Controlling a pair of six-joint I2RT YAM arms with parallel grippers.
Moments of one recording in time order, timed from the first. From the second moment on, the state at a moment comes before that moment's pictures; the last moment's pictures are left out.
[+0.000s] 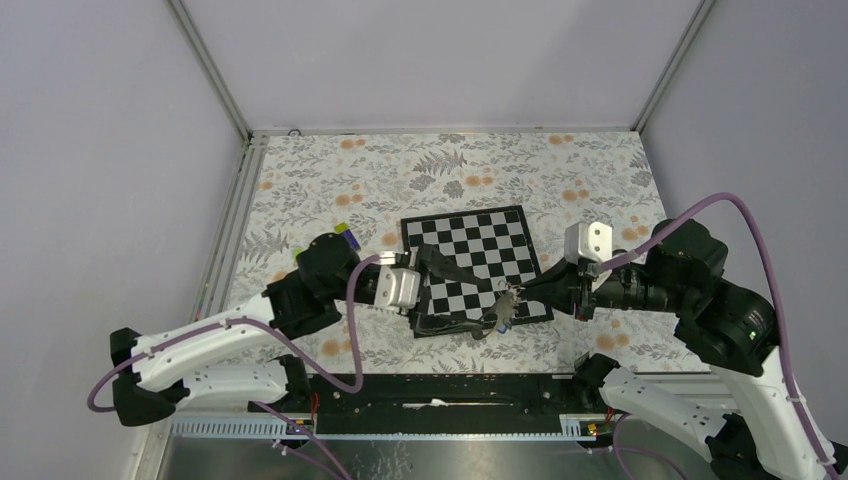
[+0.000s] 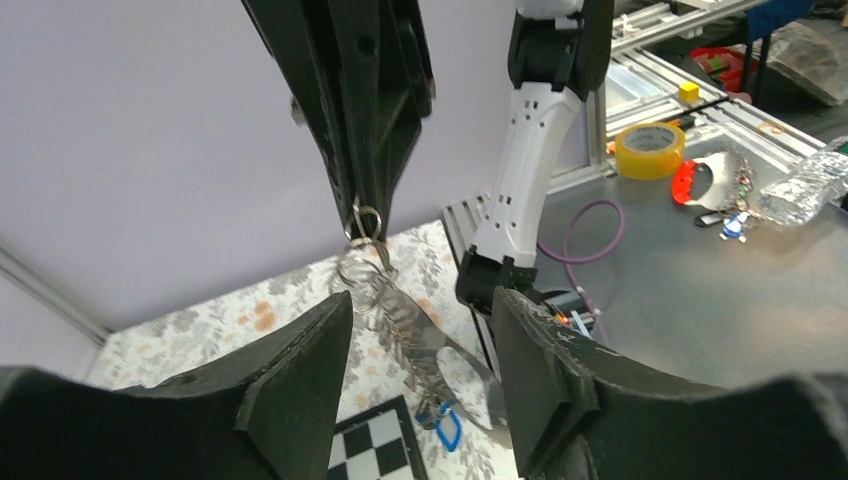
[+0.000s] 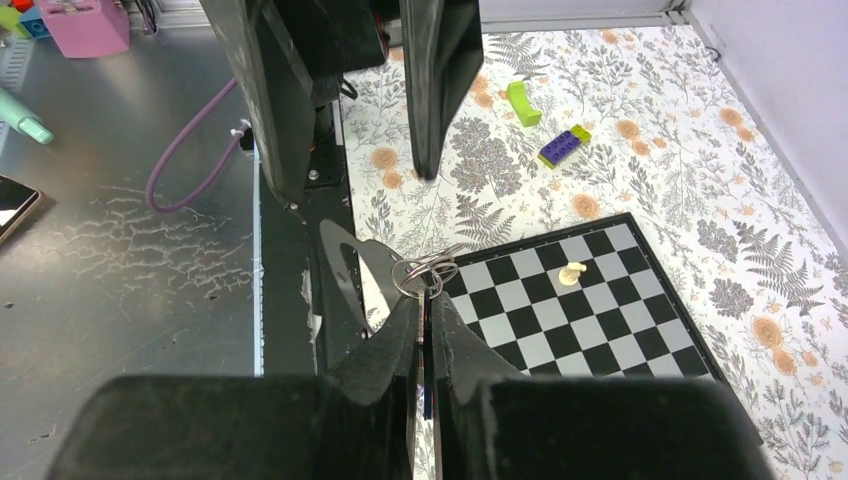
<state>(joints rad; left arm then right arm) -1.16 1.01 1.01 0.17 0.63 0.19 0.72 0.76 1.41 -0.95 -0.63 -0.27</state>
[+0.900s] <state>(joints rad) -1.11 1.08 1.02 0.33 0.53 0.15 0.72 0.78 1.46 -0.99 -0.68 -0.26</state>
